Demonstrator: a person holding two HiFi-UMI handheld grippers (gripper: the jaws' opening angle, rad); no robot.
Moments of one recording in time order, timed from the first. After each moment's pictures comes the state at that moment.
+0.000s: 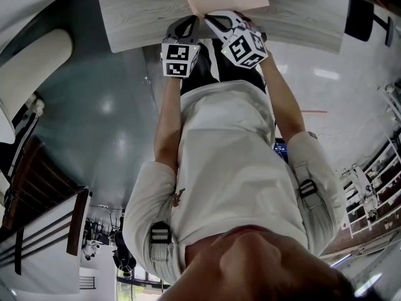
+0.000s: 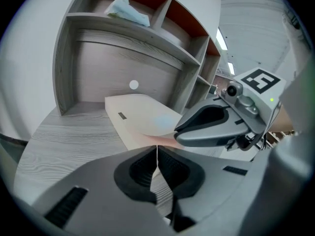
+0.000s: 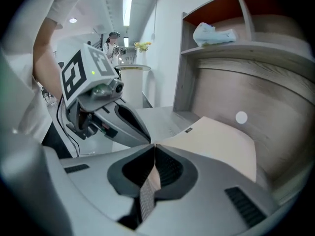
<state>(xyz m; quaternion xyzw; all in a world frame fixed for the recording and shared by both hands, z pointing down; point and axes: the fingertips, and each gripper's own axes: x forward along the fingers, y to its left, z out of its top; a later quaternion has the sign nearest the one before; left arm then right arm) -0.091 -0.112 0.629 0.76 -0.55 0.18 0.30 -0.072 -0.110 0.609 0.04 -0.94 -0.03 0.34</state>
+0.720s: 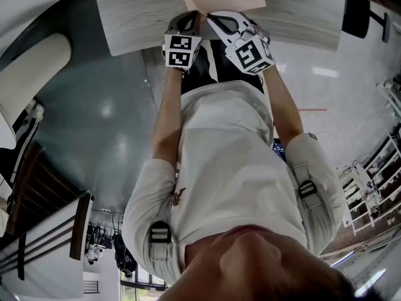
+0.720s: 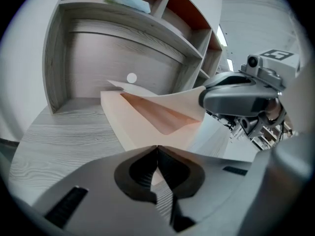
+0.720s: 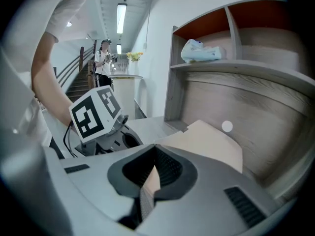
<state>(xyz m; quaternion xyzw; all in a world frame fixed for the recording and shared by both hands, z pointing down) -0.087 -0.133 0.654 0.76 -0.53 0.20 0.31 -0.068 -0.125 0.562 0.09 -0.95 -0.02 0.30</state>
